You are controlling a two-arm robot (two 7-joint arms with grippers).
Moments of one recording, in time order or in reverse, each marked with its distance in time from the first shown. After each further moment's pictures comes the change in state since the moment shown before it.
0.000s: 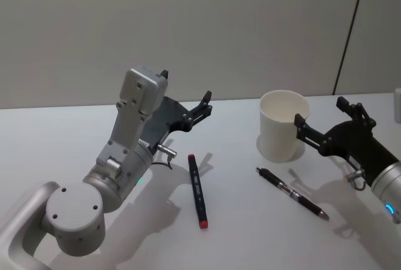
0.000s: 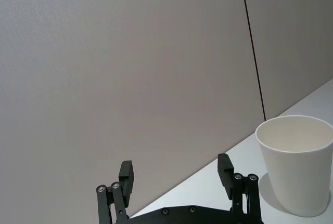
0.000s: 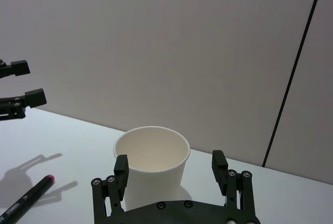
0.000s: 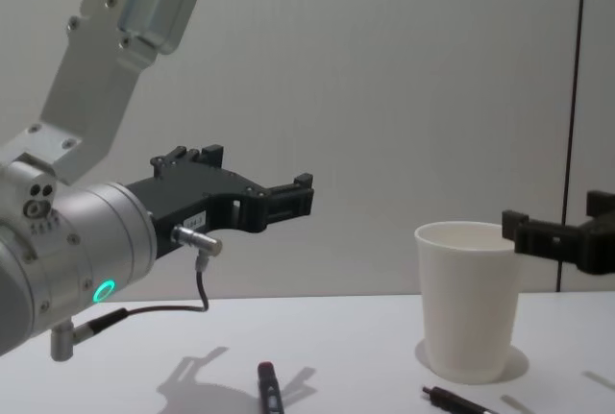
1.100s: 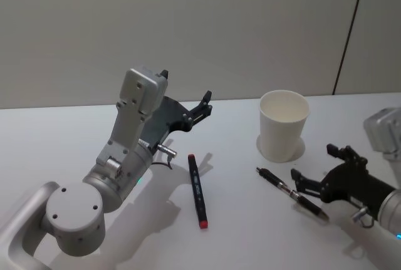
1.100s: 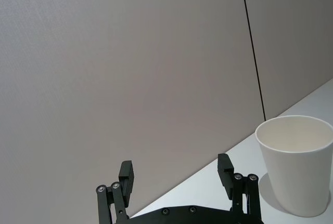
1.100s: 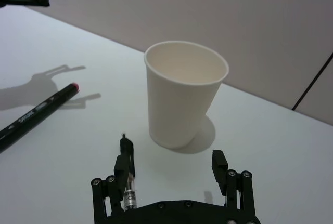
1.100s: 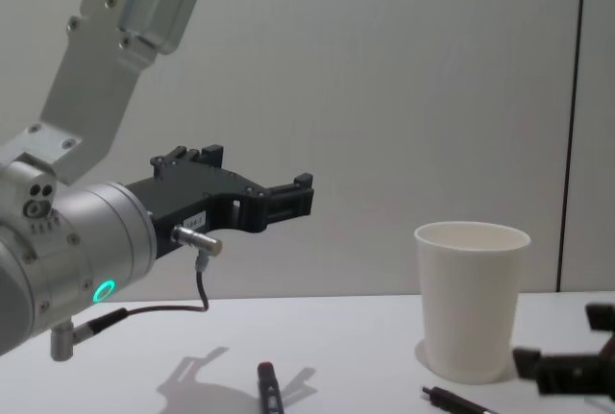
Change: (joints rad) left arm 0.000 0.000 0.000 0.000 0.000 0.000 0.000; right arm -0.044 0.088 0.004 -0.053 -0.068 0.238 0.144
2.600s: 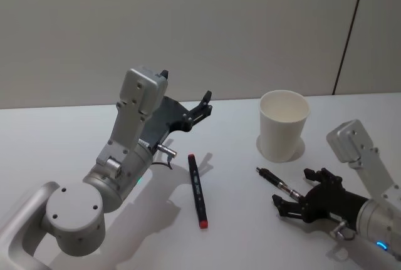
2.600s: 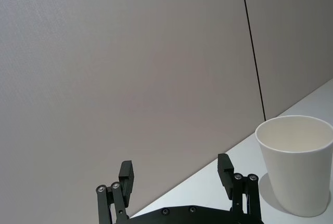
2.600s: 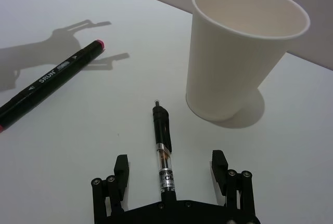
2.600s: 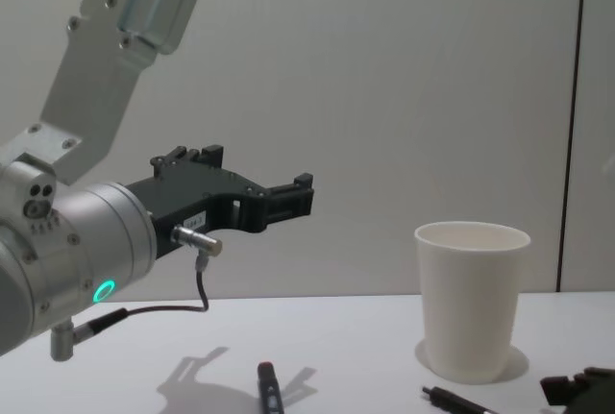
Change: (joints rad) left arm 0.000 0.000 0.000 0.000 0.000 0.000 0.000; right arm 0.063 -0.045 -0.054 0.065 -0.077 0.151 0.114
